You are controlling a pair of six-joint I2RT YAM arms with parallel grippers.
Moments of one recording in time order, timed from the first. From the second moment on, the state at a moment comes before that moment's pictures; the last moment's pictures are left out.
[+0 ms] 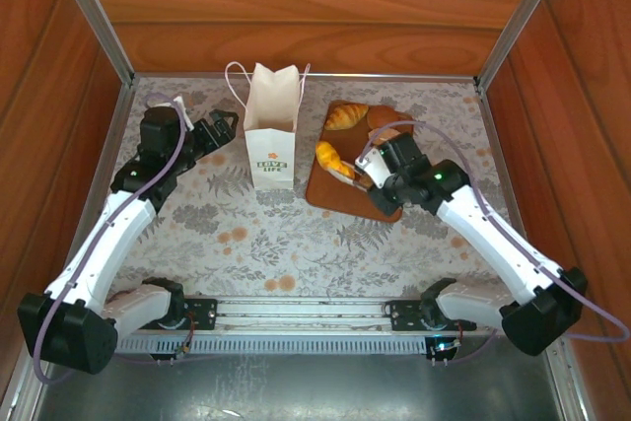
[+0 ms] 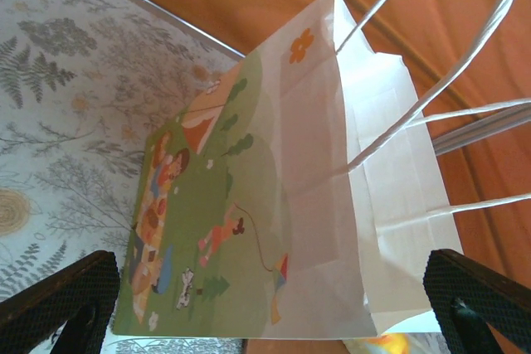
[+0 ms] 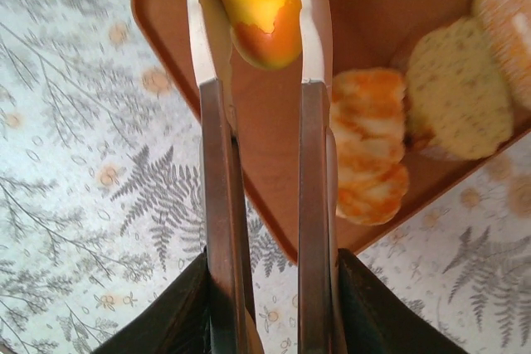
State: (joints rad) left arm -0.26 1.09 0.96 -0.29 0.22 -0.73; right arm 0.62 1.15 1.12 -1.00 0.05 -0.28
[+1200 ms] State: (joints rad) left arm -0.26 1.42 1.16 -0.17 0.34 -0.76; right arm 0.62 1.28 1.49 -0.67 -0.33 -0.18
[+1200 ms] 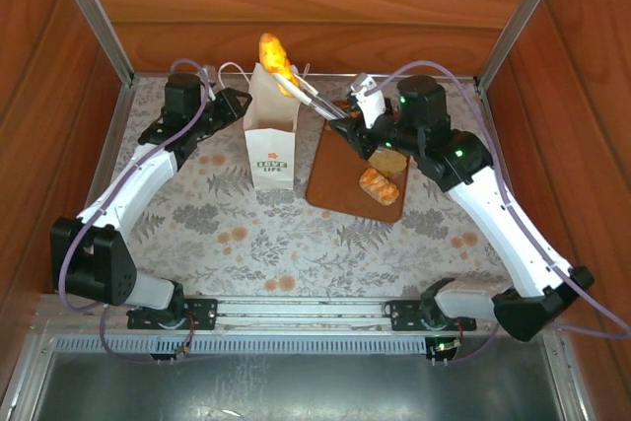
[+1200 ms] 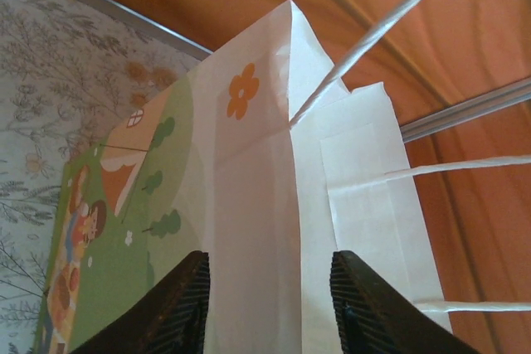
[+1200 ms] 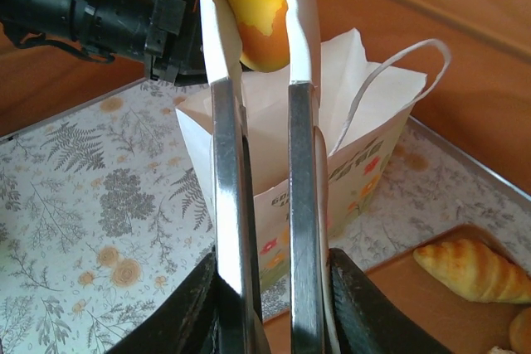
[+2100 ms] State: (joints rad) left arm -0.26 1.43 1.16 -0.17 0.34 -0.76; right arm 0.62 1.42 1.53 -0.85 -0.36 -0.19
